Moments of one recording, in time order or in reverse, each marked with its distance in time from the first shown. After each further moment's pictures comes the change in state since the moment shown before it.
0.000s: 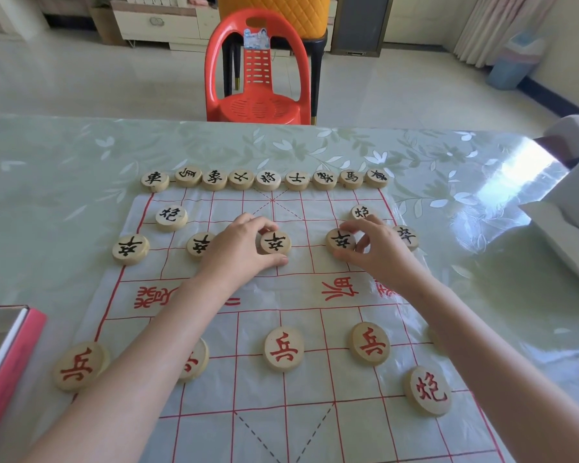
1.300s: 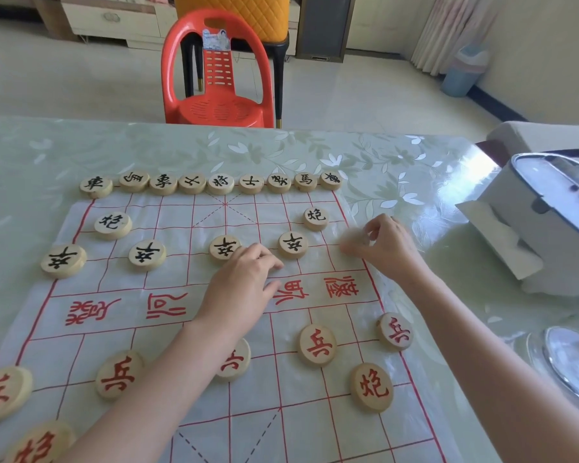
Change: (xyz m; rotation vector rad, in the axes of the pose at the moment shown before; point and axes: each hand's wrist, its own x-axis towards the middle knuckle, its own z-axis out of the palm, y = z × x) left_hand -0.032 0.057 0.042 0.127 -0.018 0.233; right_hand -0.010 0.052 -0.048 -0.044 0.164 0.330
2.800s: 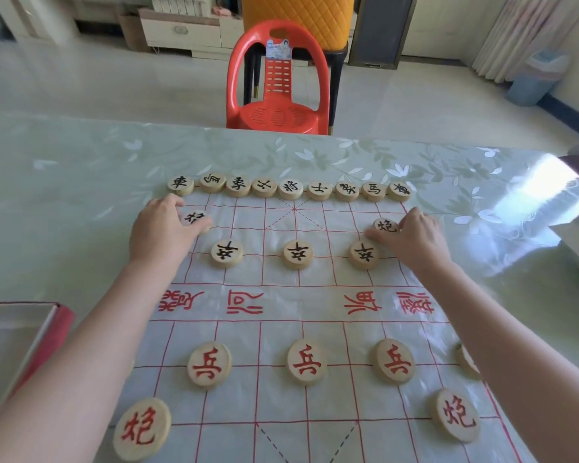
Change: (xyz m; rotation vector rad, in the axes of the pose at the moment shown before) left_hand 0.008 -0.161 -0.088 0.023 0.390 -0.582; right_hand 0.030 -0.062 0.042 -0.178 0.066 0.043
